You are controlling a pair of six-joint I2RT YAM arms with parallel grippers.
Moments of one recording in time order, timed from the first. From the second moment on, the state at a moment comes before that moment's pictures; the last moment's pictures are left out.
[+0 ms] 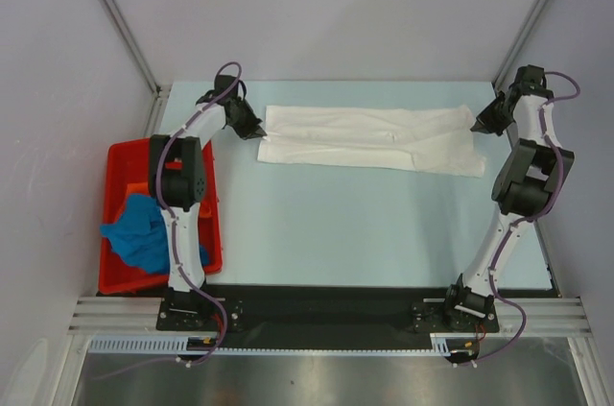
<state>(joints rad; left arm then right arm) -0.11 2.23 1.79 -0.55 0.25 -0.71 -0.35 2.16 1.92 -0.77 -0.22 0.48</state>
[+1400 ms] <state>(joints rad) -0.09 2.33 1.87 -0.56 0.27 -0.74 -0.30 2.42 2.28 -0.83 -0.31 0.59</state>
